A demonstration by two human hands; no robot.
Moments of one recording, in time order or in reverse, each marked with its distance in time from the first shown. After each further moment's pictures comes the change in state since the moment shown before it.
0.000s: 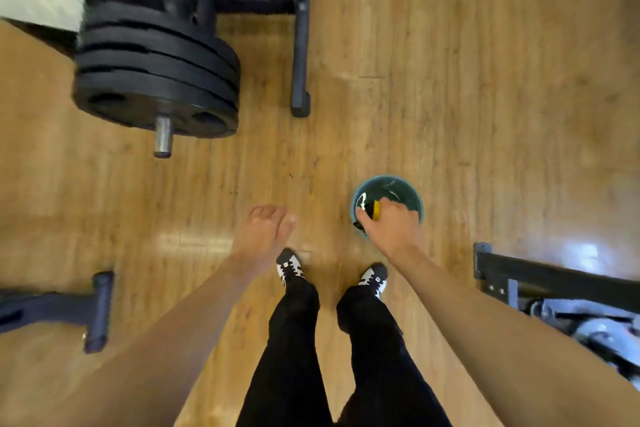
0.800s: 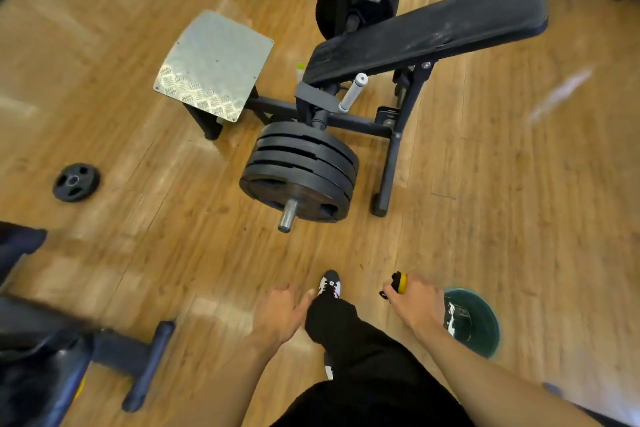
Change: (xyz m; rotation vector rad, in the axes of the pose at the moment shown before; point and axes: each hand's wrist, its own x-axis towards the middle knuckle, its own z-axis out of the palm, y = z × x) left_hand -0.121 -0.203 -0.145 -0.188 0.186 -0.294; right_hand -0.054 -0.269 -0.020 -0.036 0.046 -0.026
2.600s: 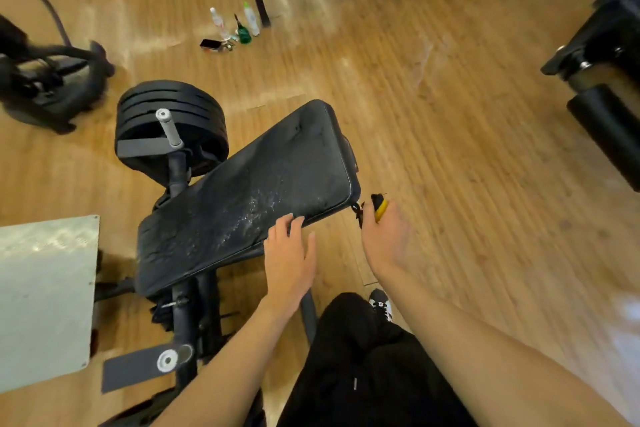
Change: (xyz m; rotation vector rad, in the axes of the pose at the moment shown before) left_hand 0.587 0.577 -0.125 0.022 0.278 0.433; right_hand 0.595 0.088 -0.396 0.735 0.541 0.419
